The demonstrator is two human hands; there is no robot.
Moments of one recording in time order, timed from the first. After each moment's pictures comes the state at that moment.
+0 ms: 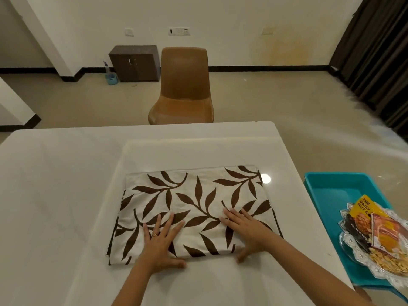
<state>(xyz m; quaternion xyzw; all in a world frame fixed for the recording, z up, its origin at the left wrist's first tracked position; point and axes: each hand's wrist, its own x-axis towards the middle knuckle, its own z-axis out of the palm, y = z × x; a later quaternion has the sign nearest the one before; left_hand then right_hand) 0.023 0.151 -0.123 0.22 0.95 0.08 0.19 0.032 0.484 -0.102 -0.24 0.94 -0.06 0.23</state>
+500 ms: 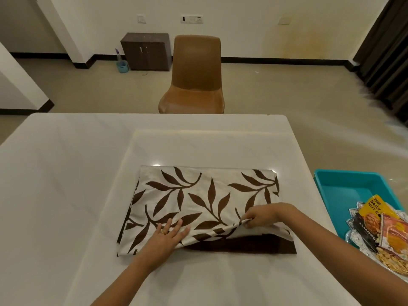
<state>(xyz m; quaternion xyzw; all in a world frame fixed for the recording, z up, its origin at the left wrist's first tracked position) 0.044 0.129 -0.108 0.23 0.94 0.04 0.27 0.000 0.480 -0.032 -0.17 0.84 -0.16 0.50</state>
